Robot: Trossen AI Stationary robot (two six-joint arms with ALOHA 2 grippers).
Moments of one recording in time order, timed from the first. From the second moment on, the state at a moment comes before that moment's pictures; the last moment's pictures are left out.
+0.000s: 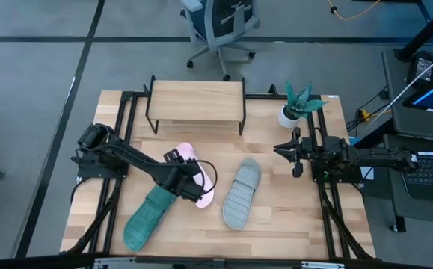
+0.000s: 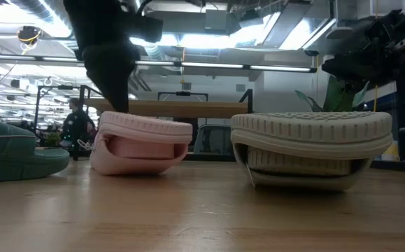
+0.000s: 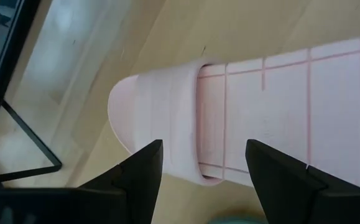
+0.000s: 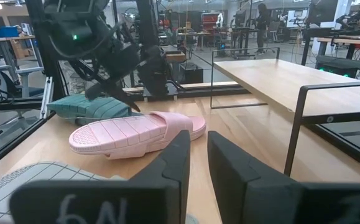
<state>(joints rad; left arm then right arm) -0.37 1.78 1.28 -1.10 -0.59 -0.88 -0.05 0.17 0.01 0.19 0.05 0.04</state>
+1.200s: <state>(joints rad) -0.31 1.80 1.21 -1.04 -0.61 -0.88 -0.05 0.17 0.01 0.19 0.05 0.04</state>
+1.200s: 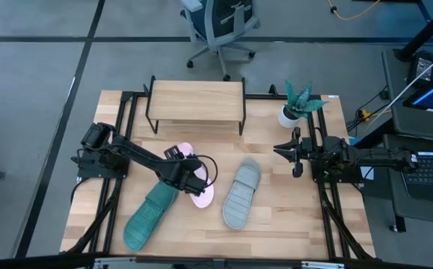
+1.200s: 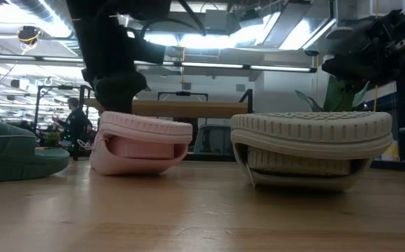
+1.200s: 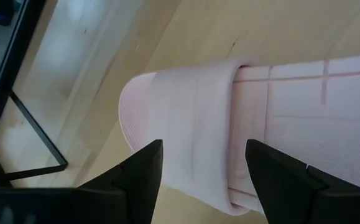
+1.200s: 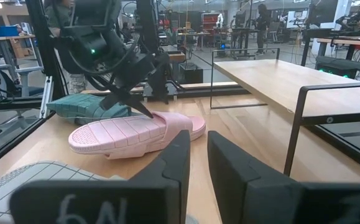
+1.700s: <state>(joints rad) -0.26 1.80 1.18 -0.99 -0.61 -0.82 -0.05 0.17 0.01 0.19 0.05 0.04</state>
